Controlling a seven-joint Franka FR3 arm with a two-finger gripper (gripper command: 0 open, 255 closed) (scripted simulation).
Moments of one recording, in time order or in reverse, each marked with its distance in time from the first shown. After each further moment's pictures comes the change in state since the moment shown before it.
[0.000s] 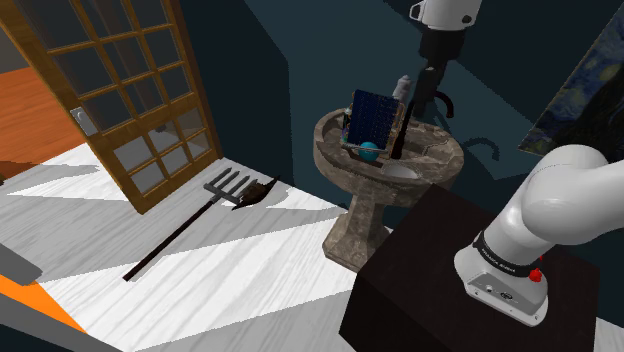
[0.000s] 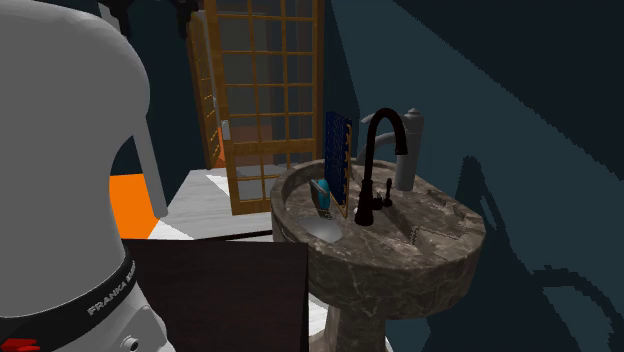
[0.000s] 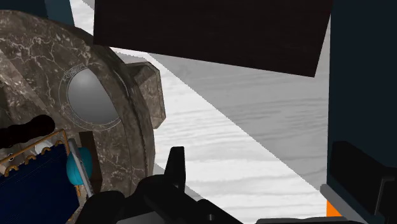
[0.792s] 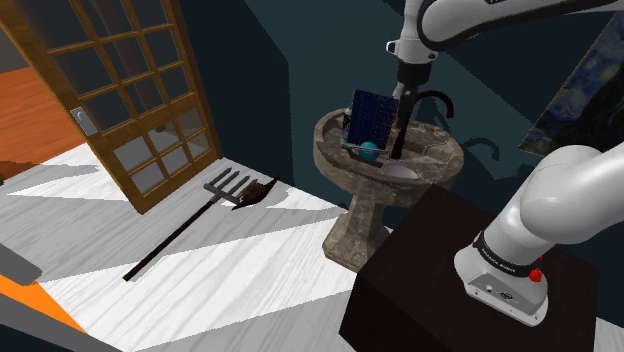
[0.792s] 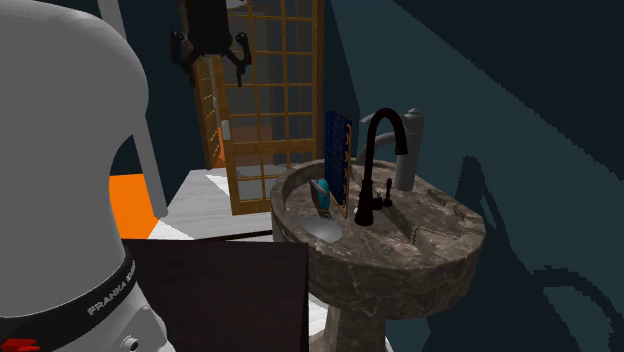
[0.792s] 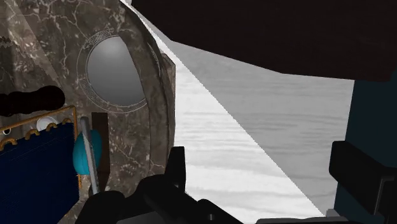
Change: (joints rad) arm -0.031 0.235 -0.123 -0.062 -0.119 0.277 -0.234
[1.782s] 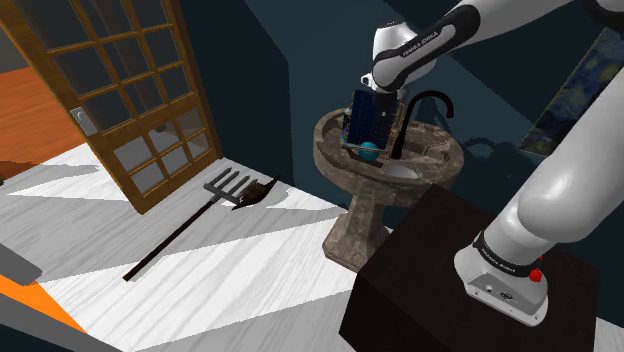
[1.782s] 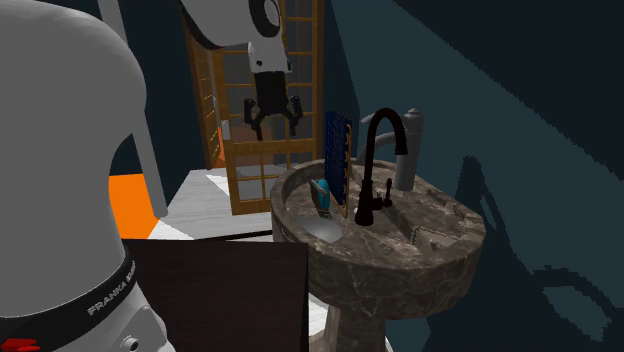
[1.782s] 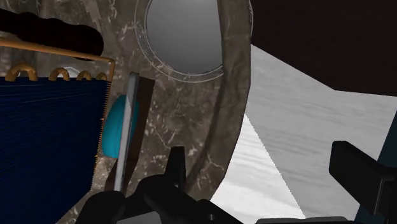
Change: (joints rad) arm -0.043 0.541 -0.130 0.173 -0.065 0.367 -0.324
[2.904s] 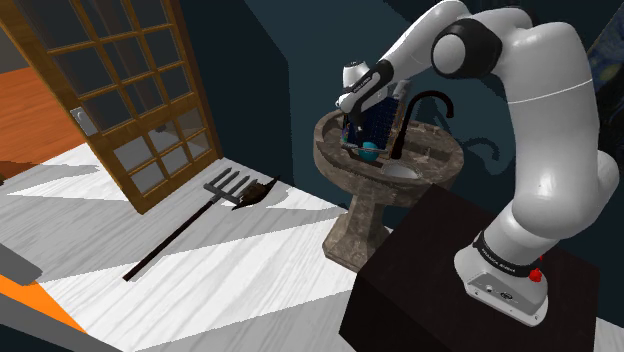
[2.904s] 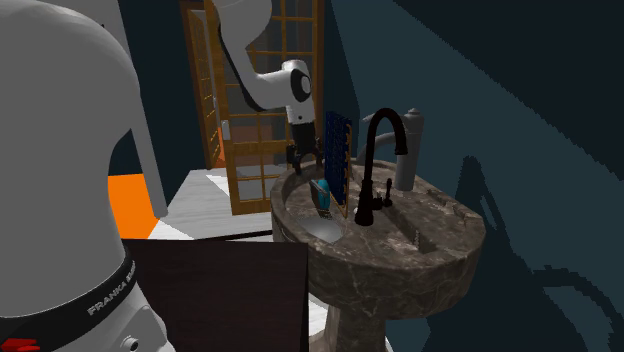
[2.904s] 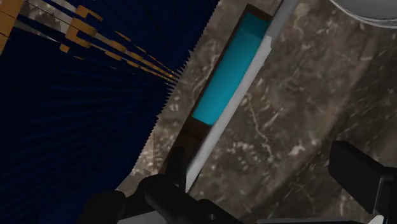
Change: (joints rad) arm -0.098 0.664 0.035 0.563 0.034 0.092 -0.290
